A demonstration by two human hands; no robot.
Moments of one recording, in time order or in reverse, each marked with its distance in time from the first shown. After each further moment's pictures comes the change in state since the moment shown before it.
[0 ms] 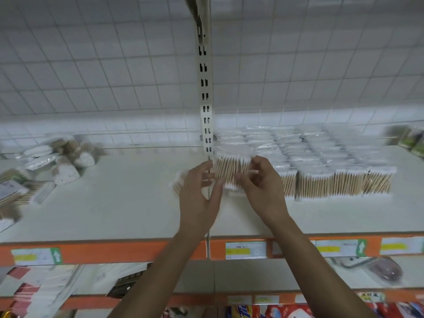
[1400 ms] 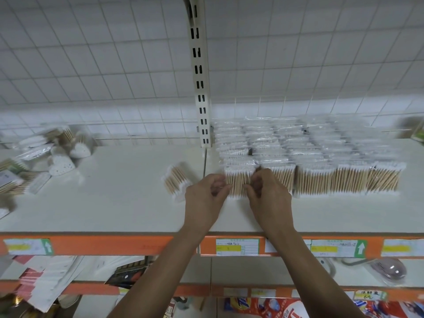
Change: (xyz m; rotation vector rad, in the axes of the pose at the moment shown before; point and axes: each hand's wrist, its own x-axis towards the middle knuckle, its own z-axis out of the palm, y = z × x) left_hand -0.005 -0.013 0.032 0.161 -0.140 -0.242; right_hand -0.014 0.041 -0.021 -0.534 0.001 -0.117
